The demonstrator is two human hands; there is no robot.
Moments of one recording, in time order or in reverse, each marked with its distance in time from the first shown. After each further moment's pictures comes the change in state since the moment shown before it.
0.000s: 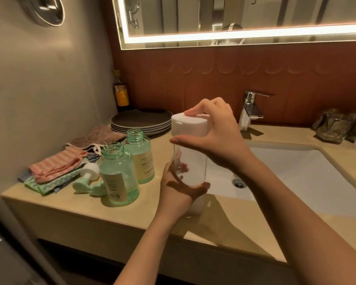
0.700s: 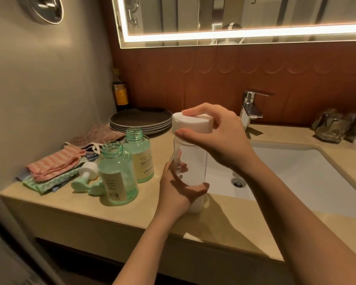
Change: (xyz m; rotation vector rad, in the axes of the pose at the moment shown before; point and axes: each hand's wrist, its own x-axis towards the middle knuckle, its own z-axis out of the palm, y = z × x) left_hand 0.003 -0.001 0.003 0.042 0.005 0.031; right_hand -0.006 -0.003 -0.005 0.262 -0.001 0.057
